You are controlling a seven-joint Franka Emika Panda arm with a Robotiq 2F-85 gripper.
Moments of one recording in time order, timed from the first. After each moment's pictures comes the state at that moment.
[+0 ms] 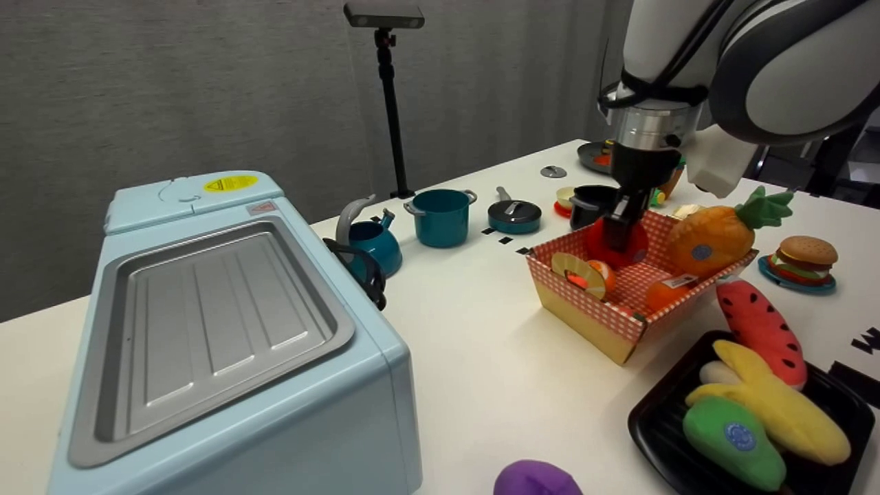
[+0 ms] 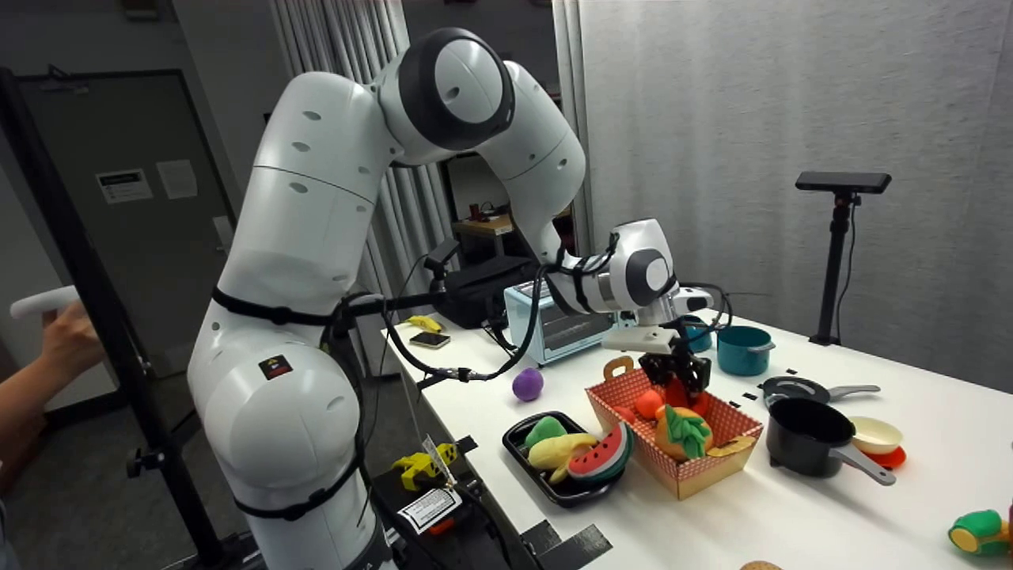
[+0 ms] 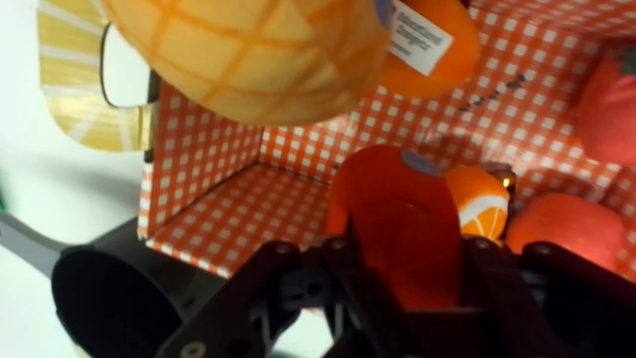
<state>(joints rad) 0.23 0.53 -0.14 -2.04 -0.31 2.63 0.21</state>
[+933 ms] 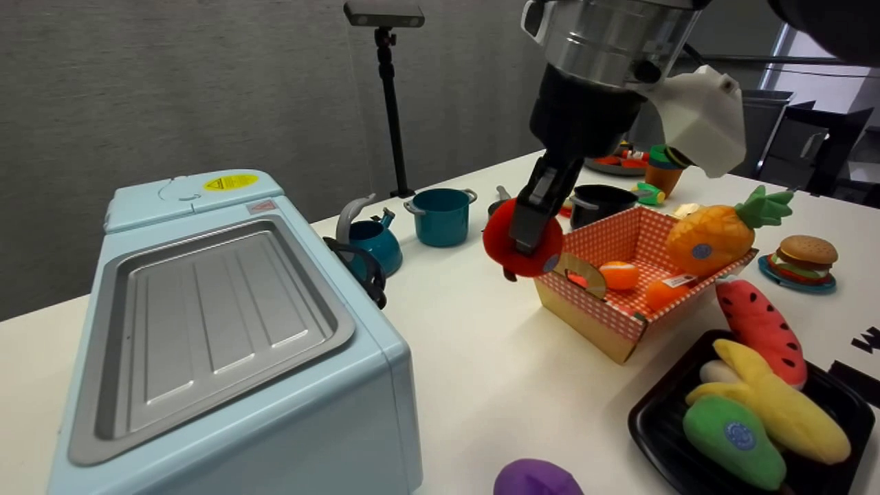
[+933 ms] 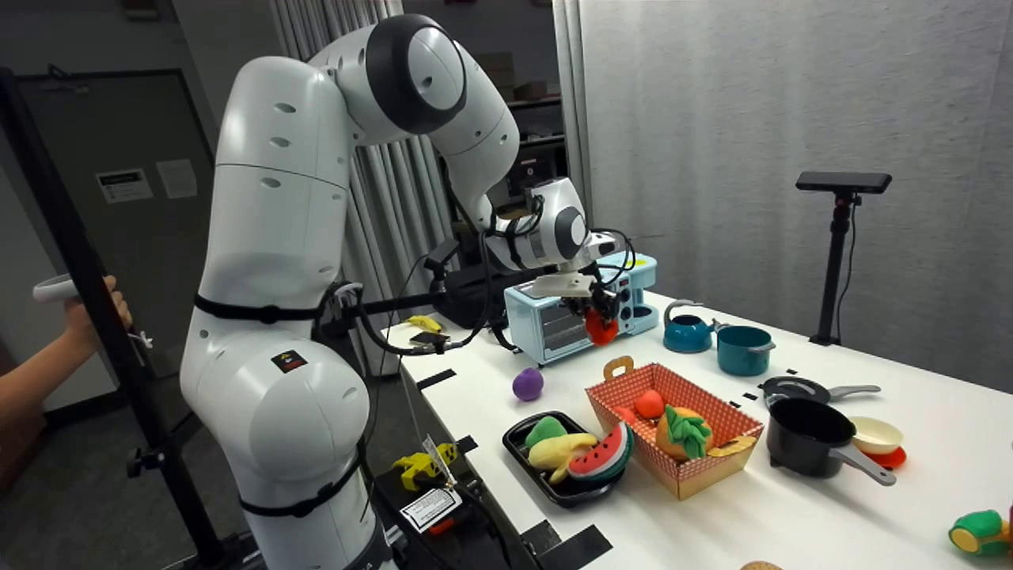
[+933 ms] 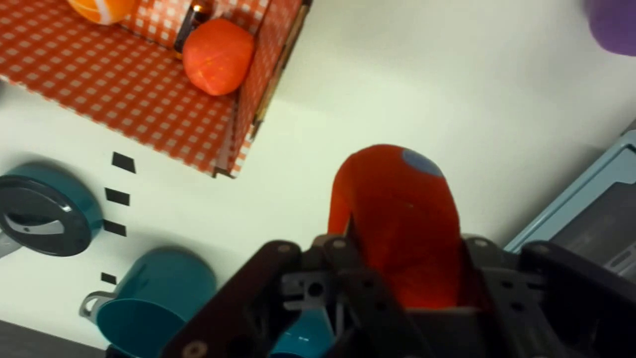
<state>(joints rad) 0.34 0.40 0.06 -2.04 -0.30 2.70 0.27</state>
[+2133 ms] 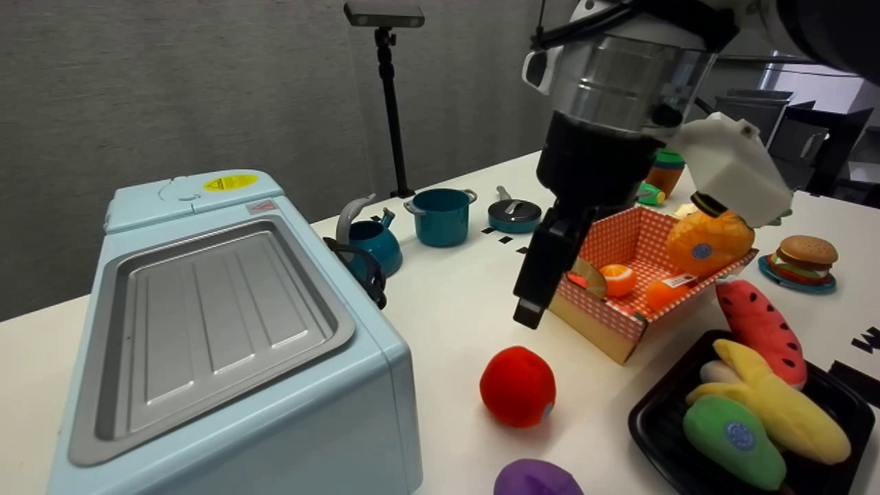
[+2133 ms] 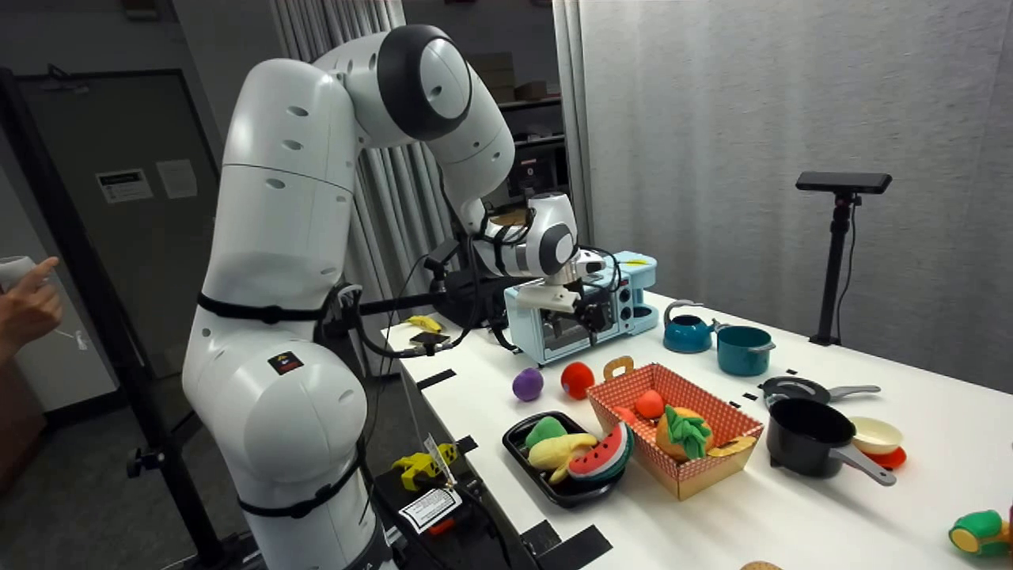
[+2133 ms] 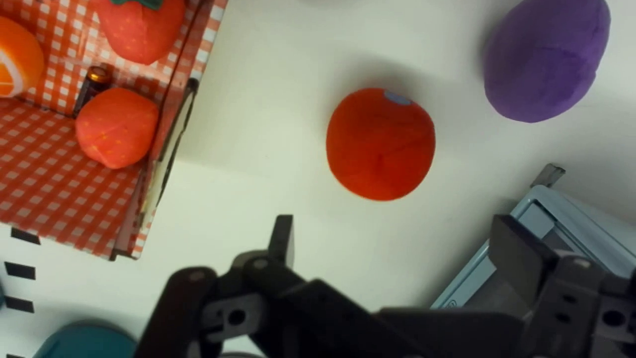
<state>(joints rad) 0.31 0.41 0.15 -2.08 -0.12 2.69 0.16</state>
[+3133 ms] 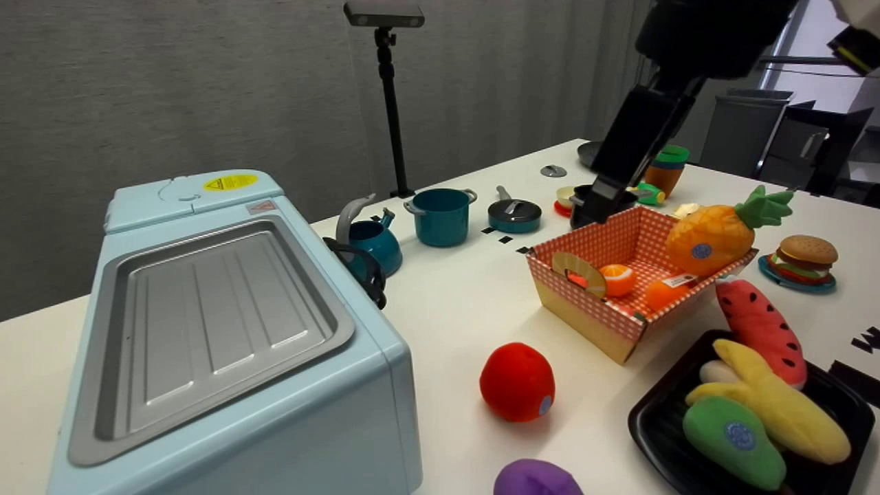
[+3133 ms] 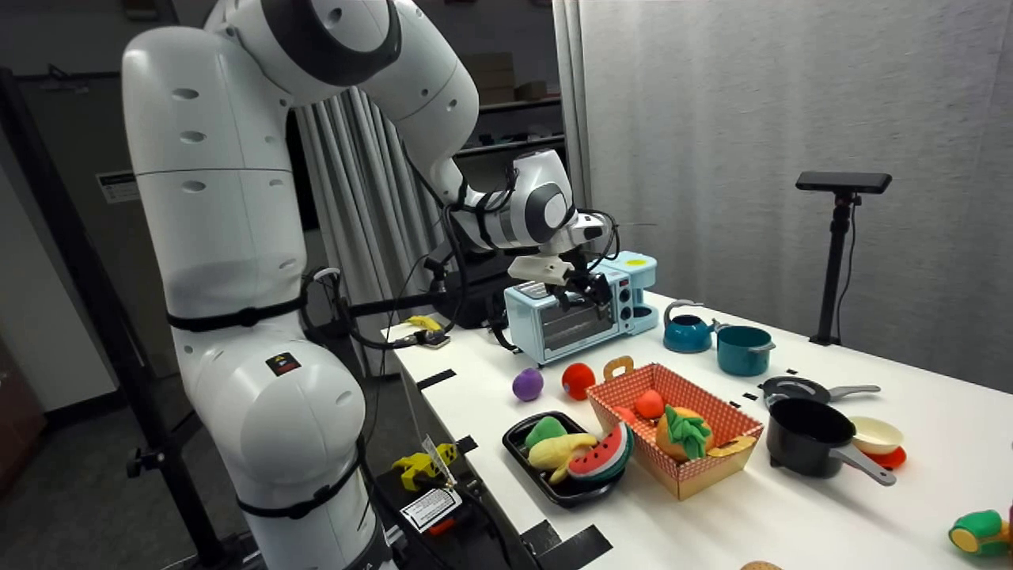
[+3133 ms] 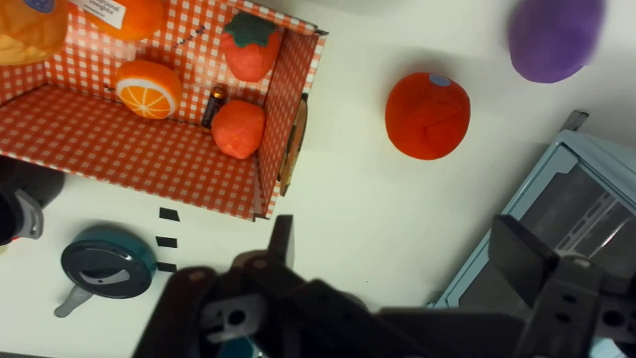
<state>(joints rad) 0.29 0.12 0.09 -2.29 -0.14 2.69 0.28</state>
